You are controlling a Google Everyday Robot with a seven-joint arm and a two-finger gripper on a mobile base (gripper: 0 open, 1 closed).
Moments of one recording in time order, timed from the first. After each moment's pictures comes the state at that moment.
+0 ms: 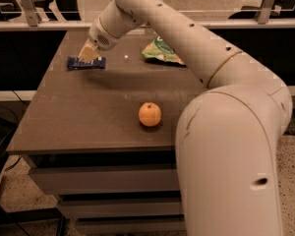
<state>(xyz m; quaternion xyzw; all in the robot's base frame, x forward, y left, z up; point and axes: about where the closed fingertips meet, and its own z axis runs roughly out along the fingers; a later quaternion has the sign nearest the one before) 0.719 0.183 0.867 -0.62 0.68 0.22 0.32</state>
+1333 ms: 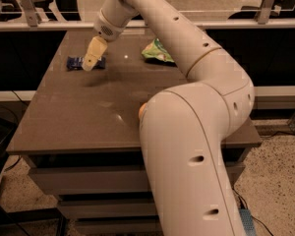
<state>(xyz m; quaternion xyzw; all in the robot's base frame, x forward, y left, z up) 0.757 0.161 0.862 -0.63 0.71 0.17 0.27</state>
